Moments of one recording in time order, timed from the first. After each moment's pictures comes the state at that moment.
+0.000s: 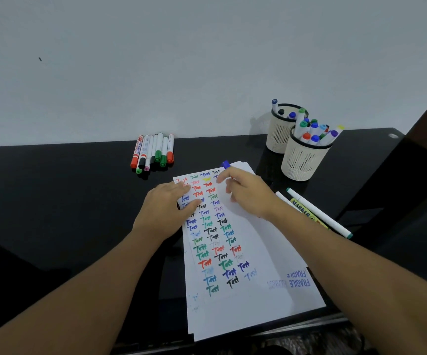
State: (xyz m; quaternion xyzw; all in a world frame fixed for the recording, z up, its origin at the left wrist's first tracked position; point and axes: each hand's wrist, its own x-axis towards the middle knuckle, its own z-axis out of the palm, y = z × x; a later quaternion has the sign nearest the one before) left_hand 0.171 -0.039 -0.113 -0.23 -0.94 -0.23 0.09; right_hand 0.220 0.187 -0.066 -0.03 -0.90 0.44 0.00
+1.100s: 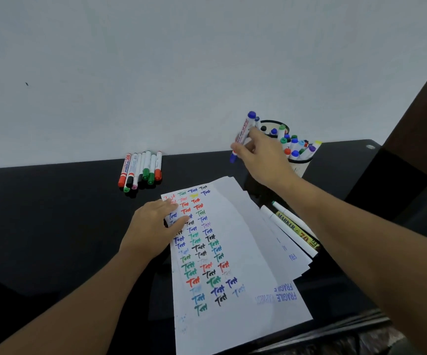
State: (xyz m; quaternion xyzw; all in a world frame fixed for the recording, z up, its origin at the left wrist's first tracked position) left_hand 0.171 -0.039 -0.114 -0.23 -0.94 -0.24 0.09; right_hand 0.199 0.232 0.013 -0.05 -0.92 0.31 0.23
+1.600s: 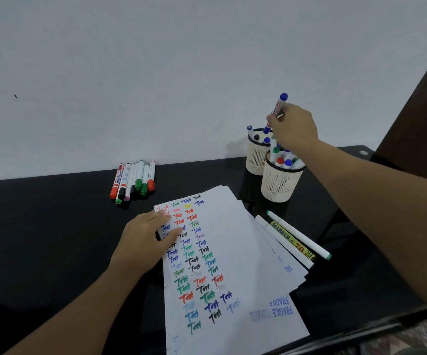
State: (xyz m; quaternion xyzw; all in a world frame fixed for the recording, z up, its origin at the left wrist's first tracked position) left_hand 0.172 -0.037 -0.113 -0.22 -0.94 -0.25 0.09; right_hand 0.151 0.325 0.060 -0.20 -0.91 0.22 0.28
